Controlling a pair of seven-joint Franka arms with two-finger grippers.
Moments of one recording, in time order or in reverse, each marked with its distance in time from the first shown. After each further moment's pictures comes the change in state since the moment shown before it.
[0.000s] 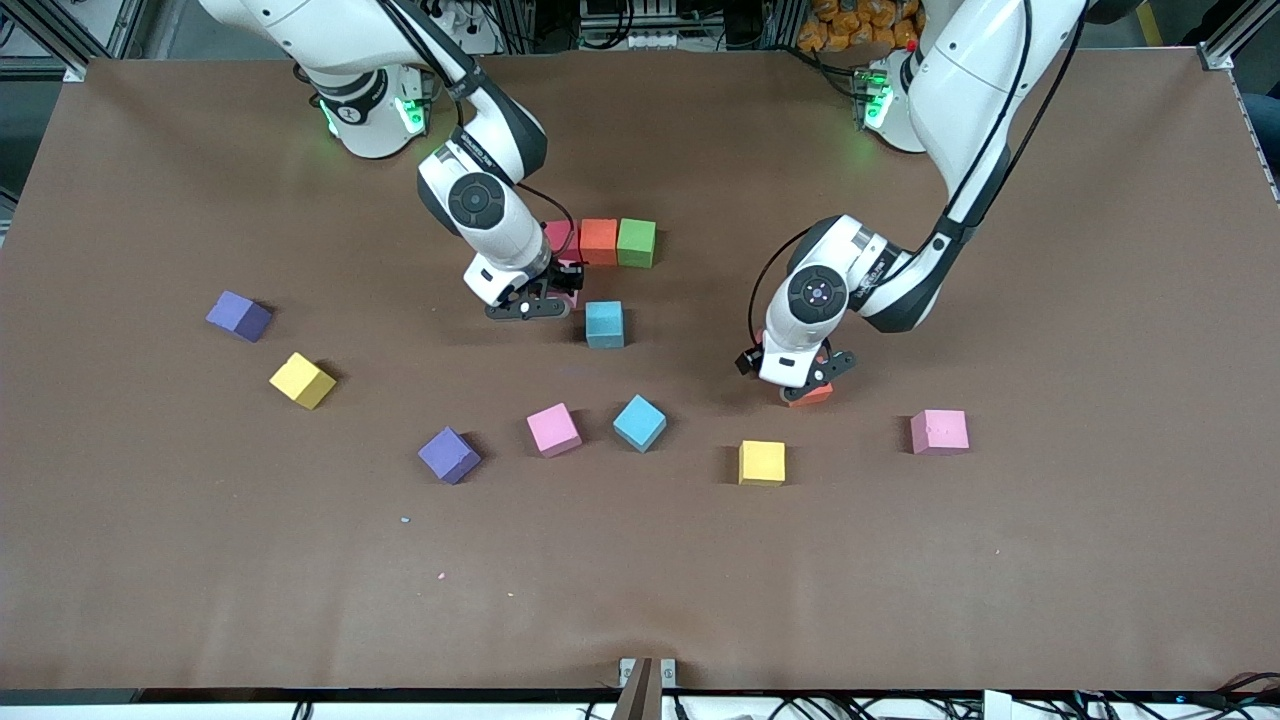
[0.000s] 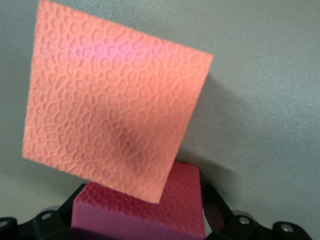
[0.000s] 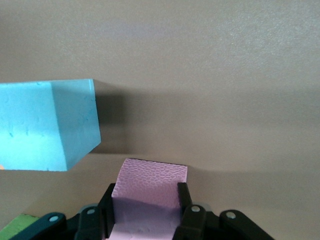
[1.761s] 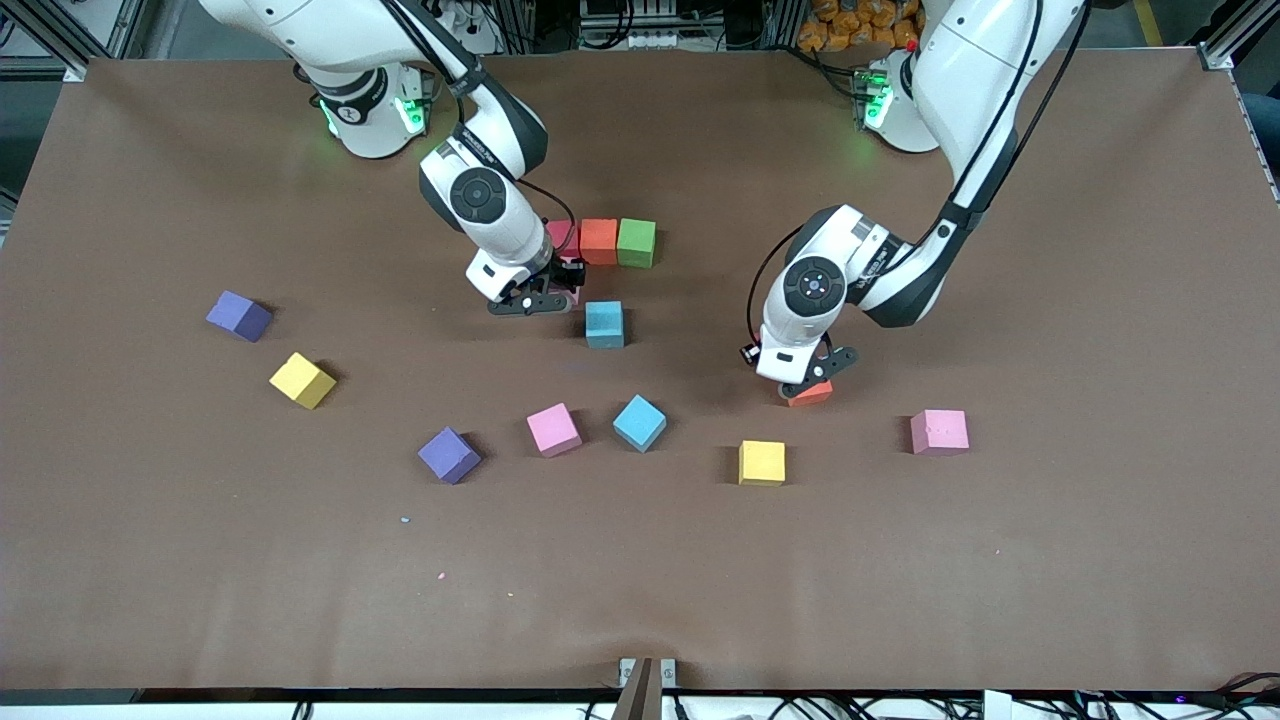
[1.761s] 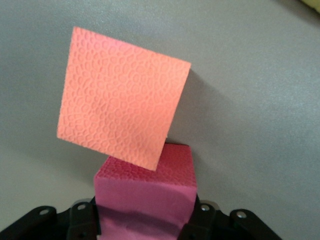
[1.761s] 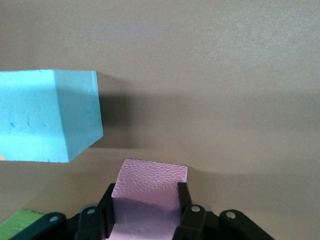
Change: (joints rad) left arm 0.005 -0.045 -0.015 0.023 0.000 -0.077 -0.003; right arm 0.000 -0.004 0.011 -0.021 0.000 0.026 0.000
